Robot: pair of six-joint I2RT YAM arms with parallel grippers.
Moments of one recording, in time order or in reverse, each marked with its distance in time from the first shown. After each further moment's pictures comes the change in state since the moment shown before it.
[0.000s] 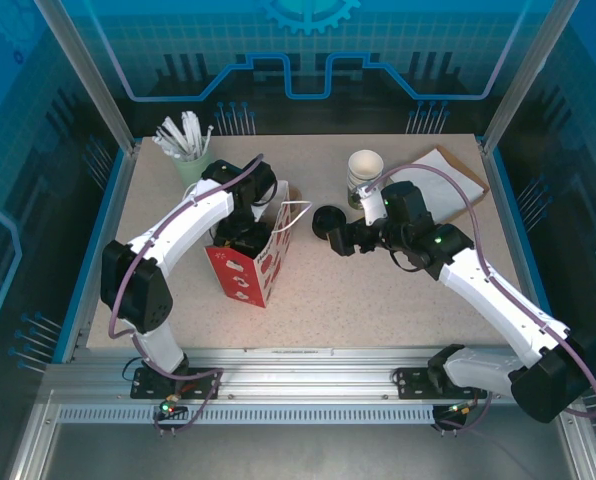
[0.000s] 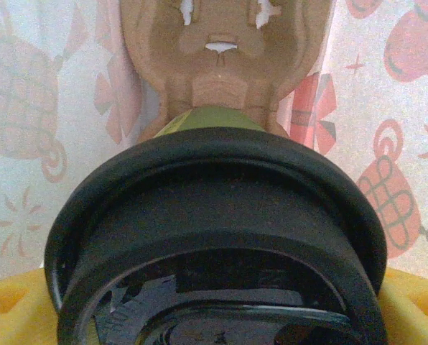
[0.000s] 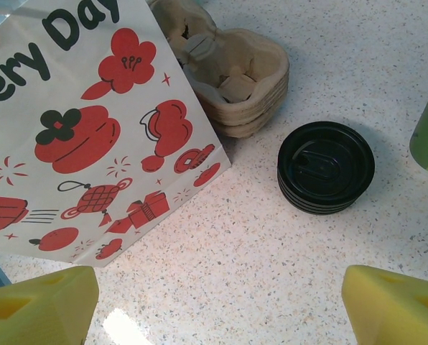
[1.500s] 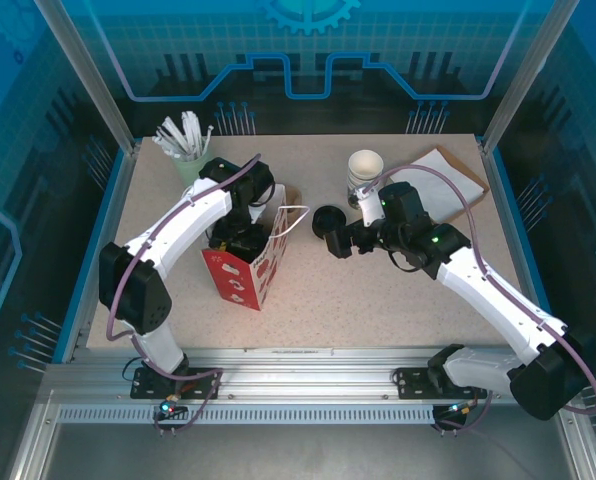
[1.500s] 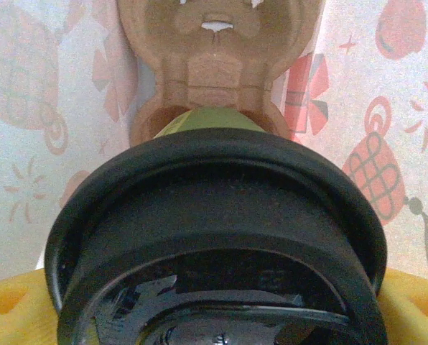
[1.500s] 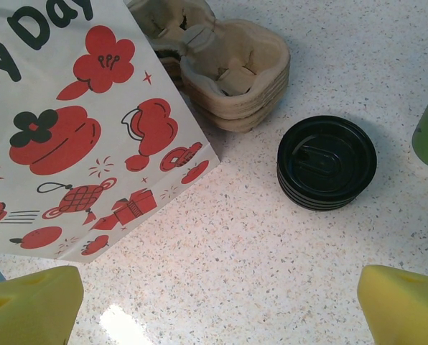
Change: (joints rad) left arm 0.000 -0.009 0.024 -0.085 0.008 0.011; right arm 0.006 0.014 -0.003 0.000 0.007 -0.008
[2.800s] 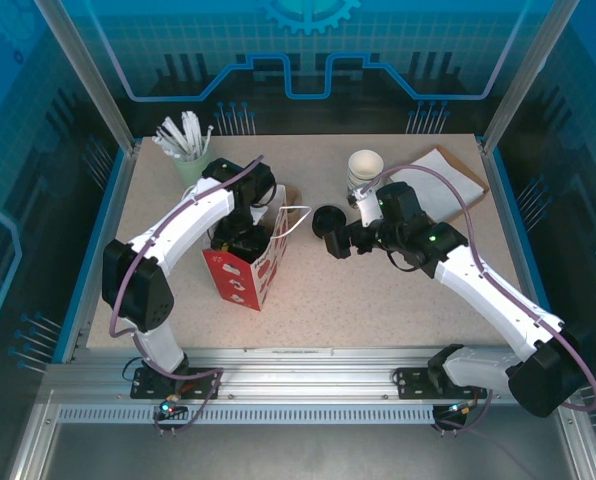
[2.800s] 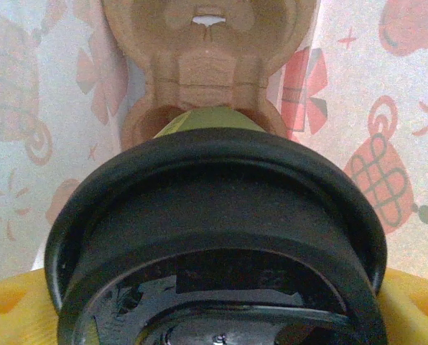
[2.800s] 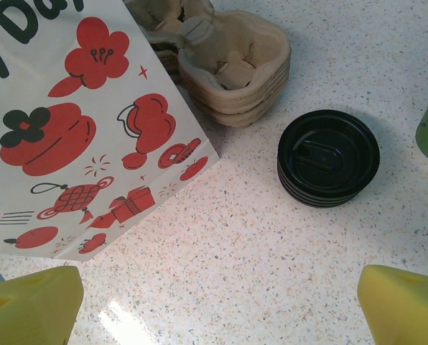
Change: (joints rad) left arm 0.000 0.019 -0.004 0.002 0.014 0.019; right arm 0.002 0.017 0.000 0.000 0.000 0.000
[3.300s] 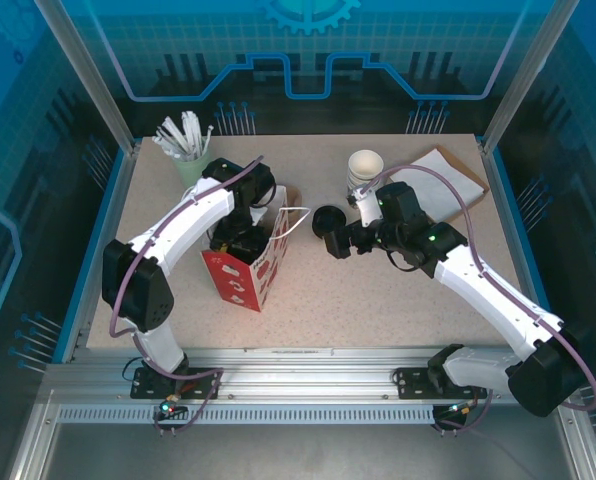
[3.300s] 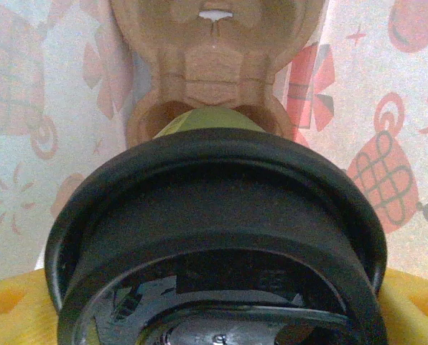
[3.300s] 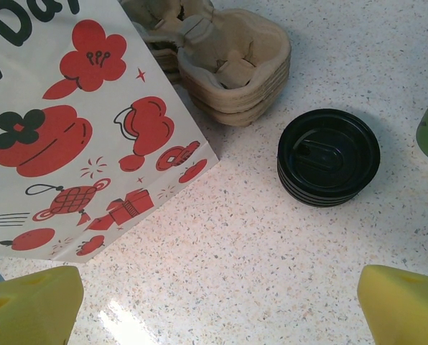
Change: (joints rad) left arm 0.000 0.000 0.003 -0.024 -0.002 0.000; right arm 0.000 0.002 0.000 0.000 0.000 0.000
